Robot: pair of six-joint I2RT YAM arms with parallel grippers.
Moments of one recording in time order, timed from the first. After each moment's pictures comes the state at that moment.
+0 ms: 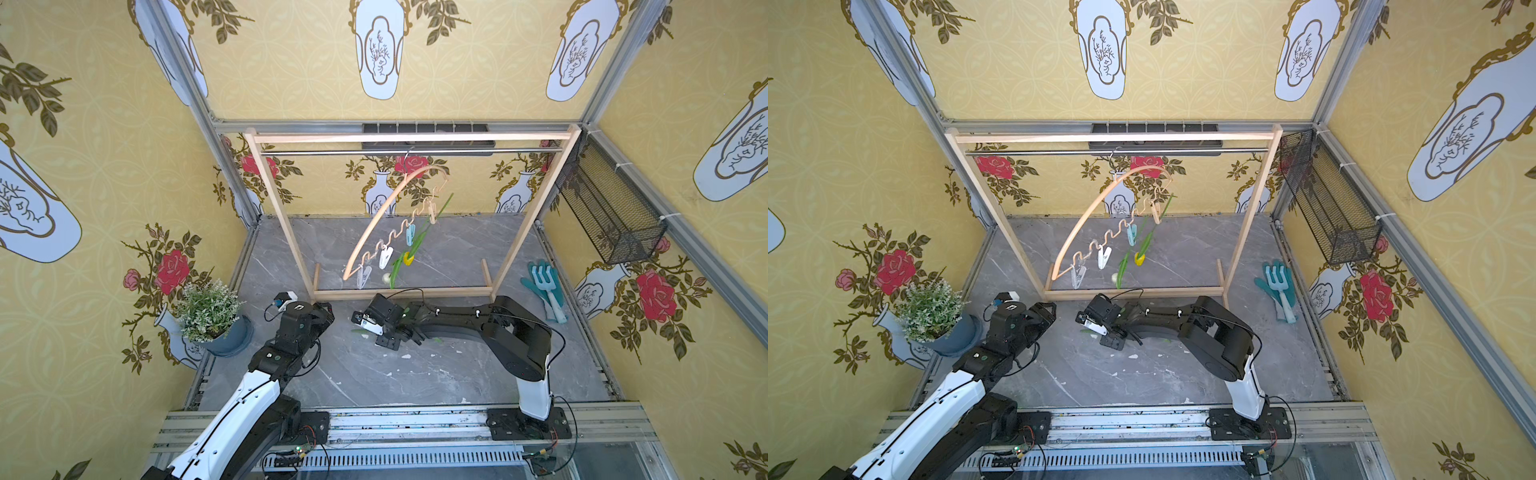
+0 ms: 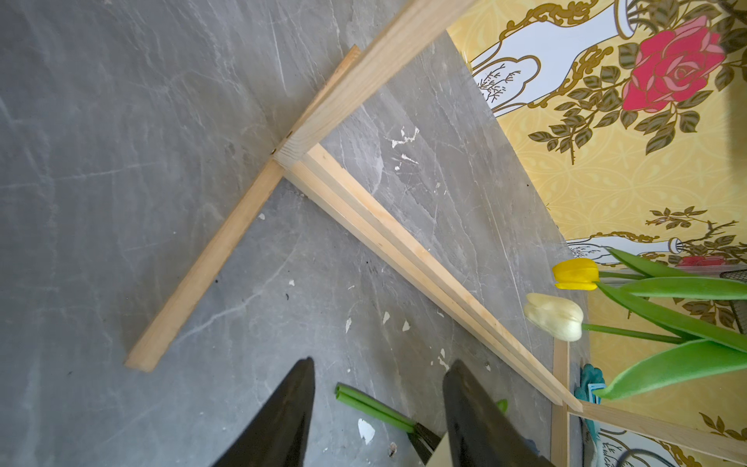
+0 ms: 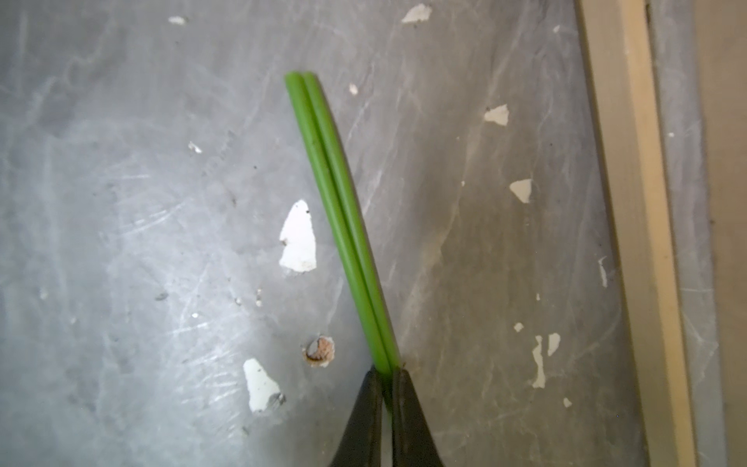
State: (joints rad) left arm -0.37 0.74 0.39 -0.26 -0.12 -1.04; right arm 1.13 1.98 1.25 -0.42 0.14 -0.32
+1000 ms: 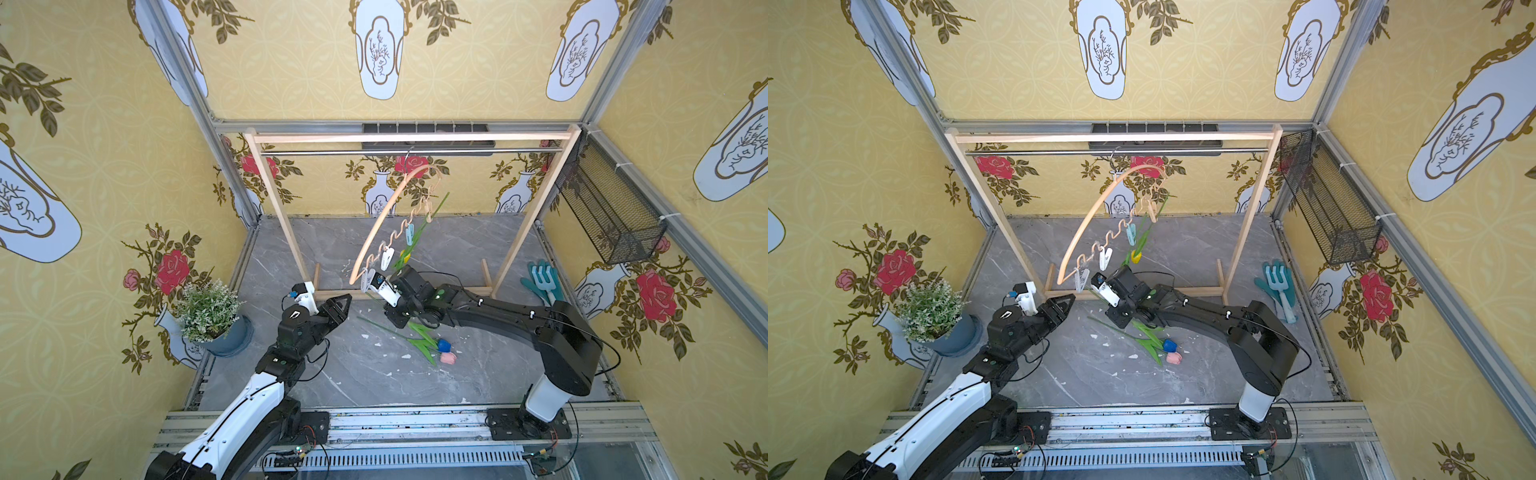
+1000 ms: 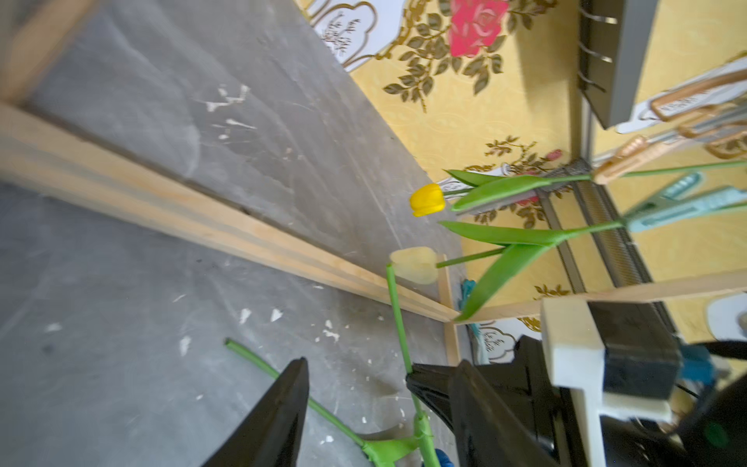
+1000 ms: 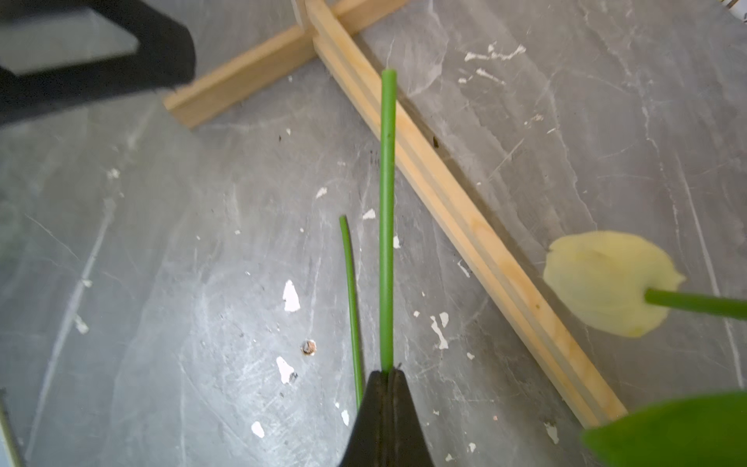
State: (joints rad) left arm -0.38 0.80 0.26 0.29 0.24 -0.99; right arm 1.01 1.69 1.18 -0.32 -0.05 -0.06
